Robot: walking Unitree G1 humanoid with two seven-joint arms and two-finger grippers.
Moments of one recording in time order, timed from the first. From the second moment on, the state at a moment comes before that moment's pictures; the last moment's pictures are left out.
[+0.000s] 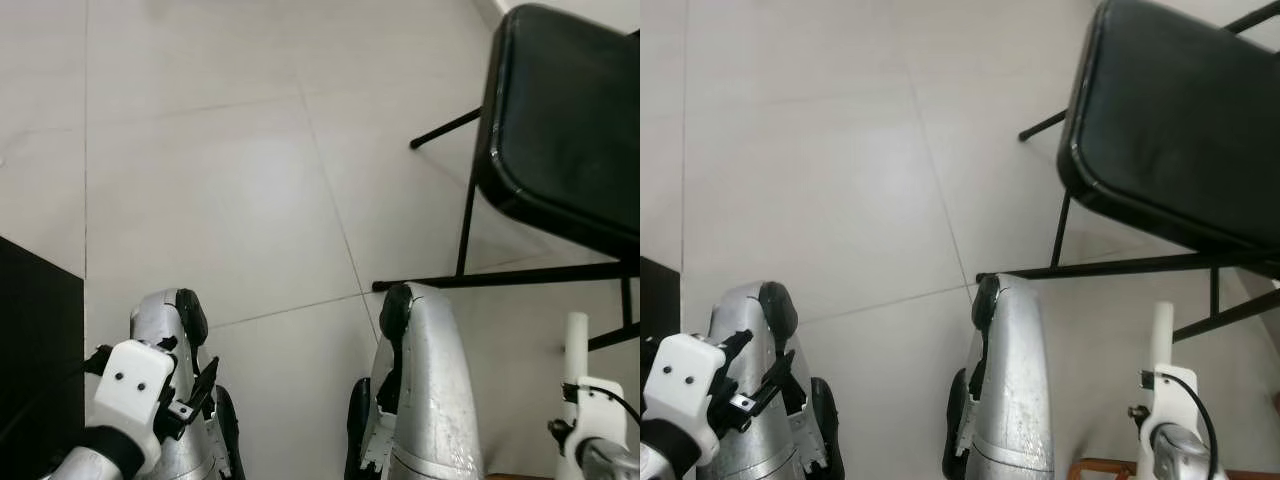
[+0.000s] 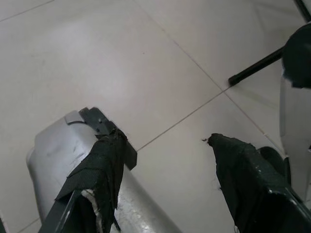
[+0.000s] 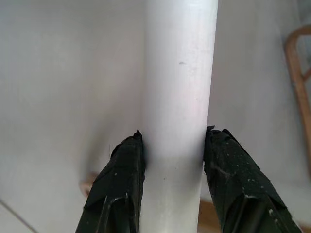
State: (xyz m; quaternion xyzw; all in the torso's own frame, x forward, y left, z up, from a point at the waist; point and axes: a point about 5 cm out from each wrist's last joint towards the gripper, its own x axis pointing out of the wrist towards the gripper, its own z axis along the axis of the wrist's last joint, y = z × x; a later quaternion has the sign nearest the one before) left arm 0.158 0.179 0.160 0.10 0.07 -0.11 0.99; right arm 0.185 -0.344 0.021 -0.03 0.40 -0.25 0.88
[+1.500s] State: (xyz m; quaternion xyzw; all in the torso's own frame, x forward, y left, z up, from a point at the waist) left arm 0.208 0.173 0.145 0.11 0.00 -0.10 0.99; right arm 0.245 -0.243 0.200 0.21 0.01 -0.05 0.98
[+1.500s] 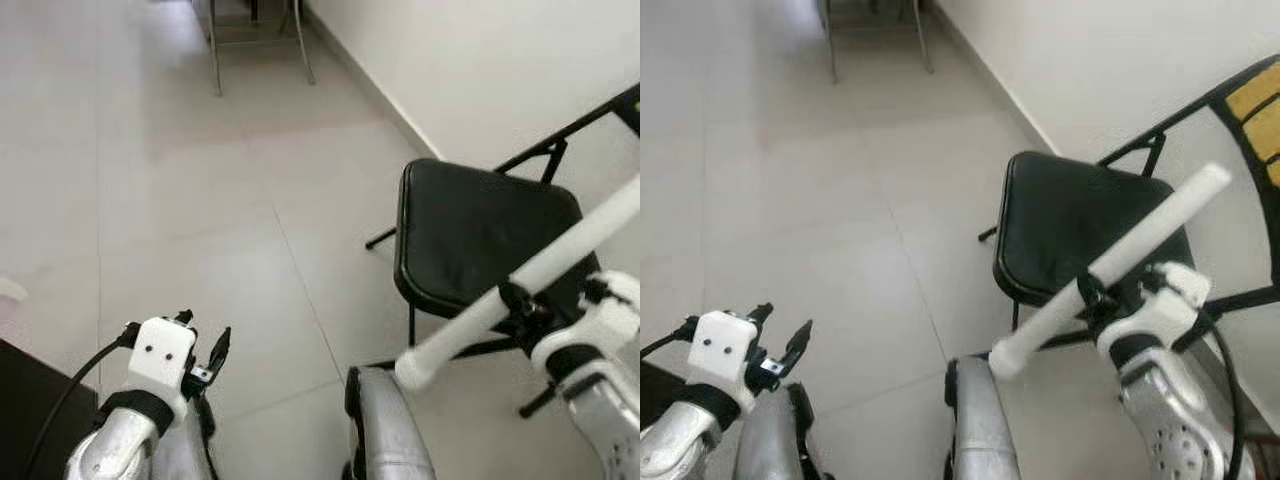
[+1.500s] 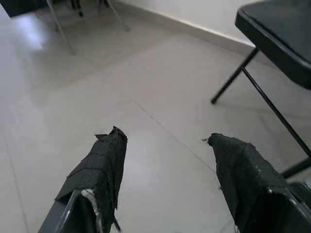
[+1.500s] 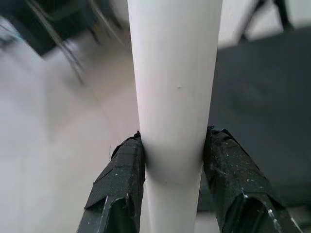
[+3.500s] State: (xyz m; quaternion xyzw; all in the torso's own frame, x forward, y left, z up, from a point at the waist) left arm 0.274 0.127 0.159 0.01 -0.04 -0.33 0.94; right arm 0.275 -0.076 0.237 0.22 -0.04 0.37 0.90
